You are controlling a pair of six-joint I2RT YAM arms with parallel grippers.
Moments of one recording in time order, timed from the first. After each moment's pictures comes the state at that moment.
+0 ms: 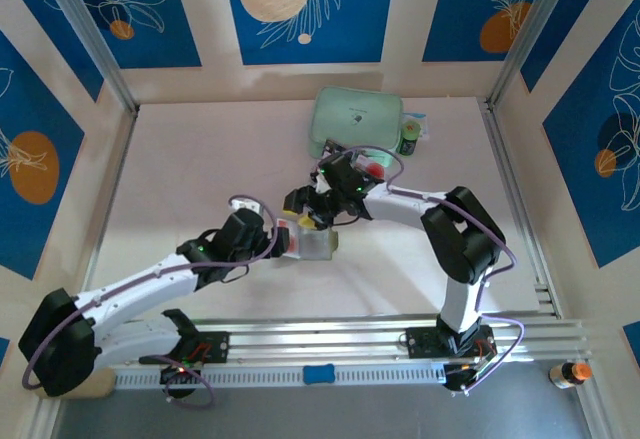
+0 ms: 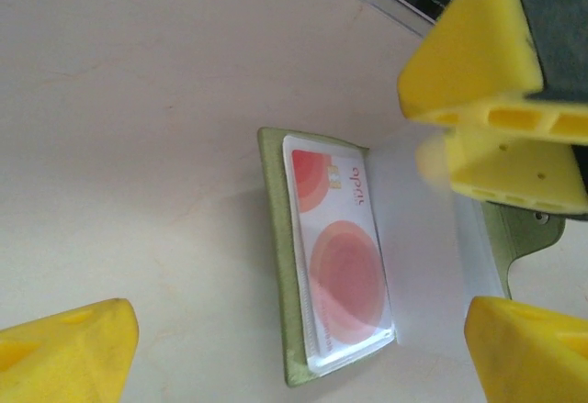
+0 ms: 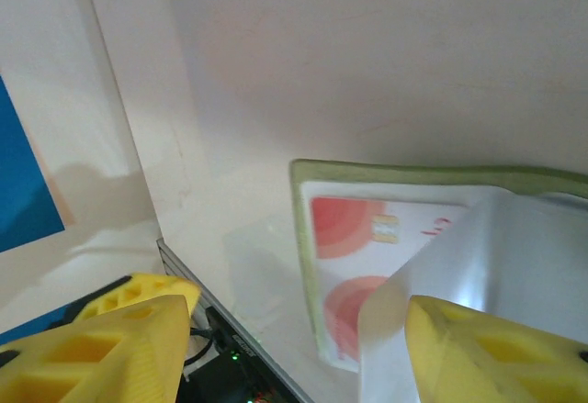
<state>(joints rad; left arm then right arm) -0.78 1.05 0.56 -0.31 -0.22 -0.65 0.69 1.84 1.13 -0.12 -0.59 1.06</state>
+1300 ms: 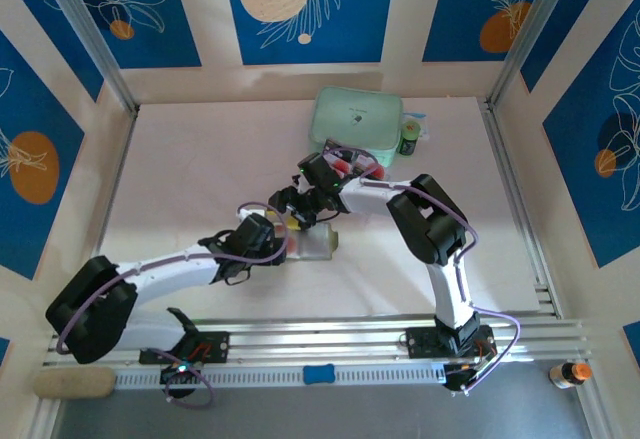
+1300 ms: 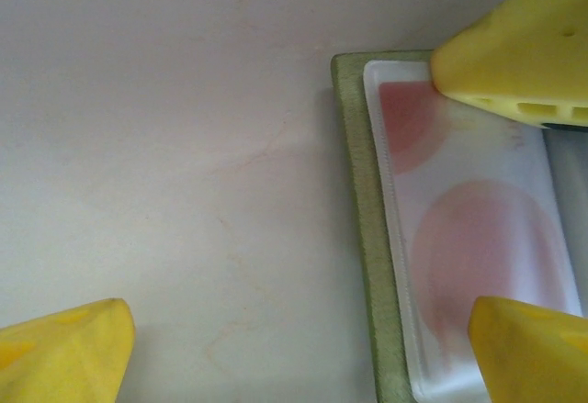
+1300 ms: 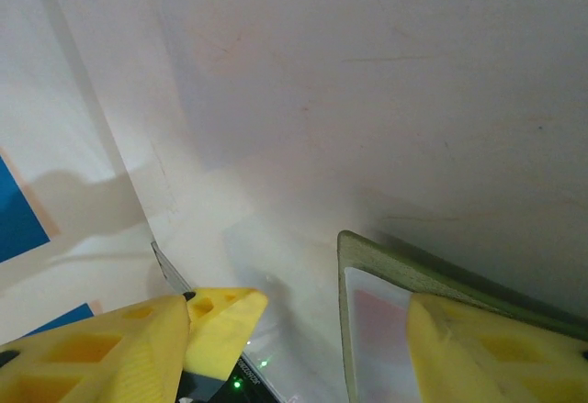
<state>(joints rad) -0.74 1.30 0.53 -0.25 -0.25 -0.62 0.71 2.07 1.32 -0.12 -0.64 1.08</state>
